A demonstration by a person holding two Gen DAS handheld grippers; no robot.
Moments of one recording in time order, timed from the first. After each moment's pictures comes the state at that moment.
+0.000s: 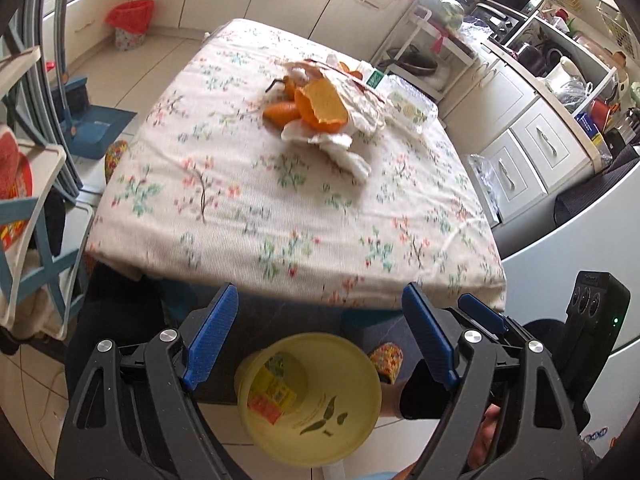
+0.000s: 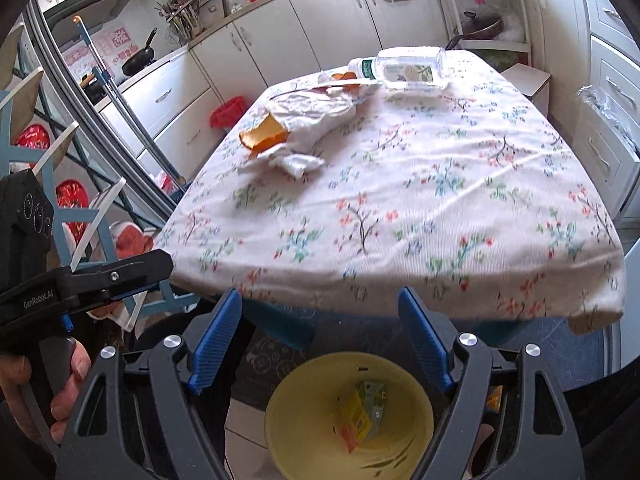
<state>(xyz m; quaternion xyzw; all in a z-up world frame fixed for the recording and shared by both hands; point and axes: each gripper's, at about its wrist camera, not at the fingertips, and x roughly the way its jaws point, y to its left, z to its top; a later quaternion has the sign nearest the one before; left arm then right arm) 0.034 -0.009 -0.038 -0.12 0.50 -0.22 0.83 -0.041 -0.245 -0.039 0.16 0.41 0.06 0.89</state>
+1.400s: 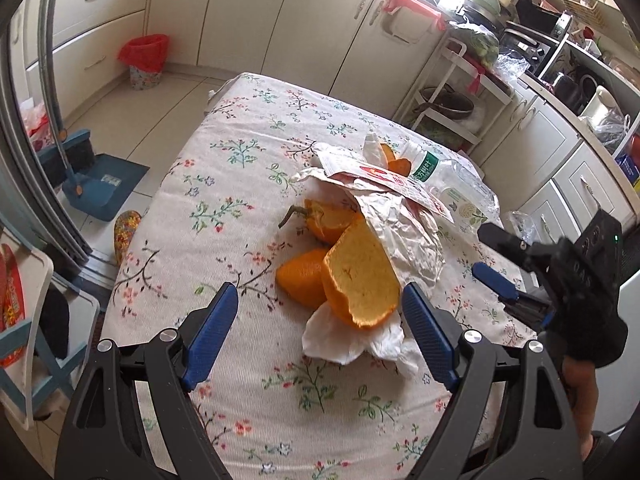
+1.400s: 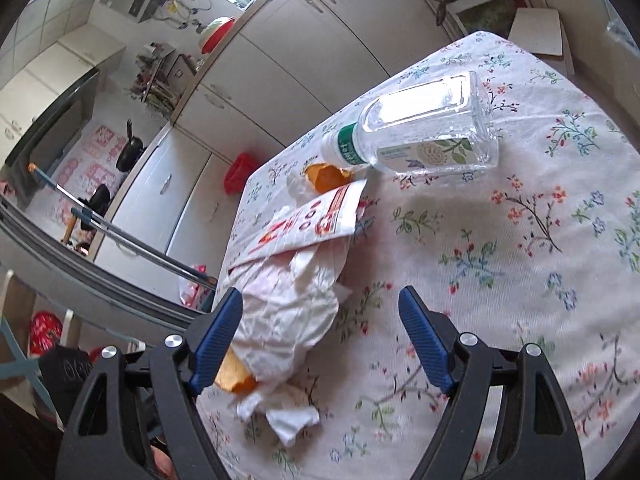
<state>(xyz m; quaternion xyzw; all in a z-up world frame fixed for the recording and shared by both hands) 0.184 -0.043 -0.032 -0.11 0.45 -0.16 0.87 0.161 -0.330 -0.039 0.35 0.39 0.10 0.85</state>
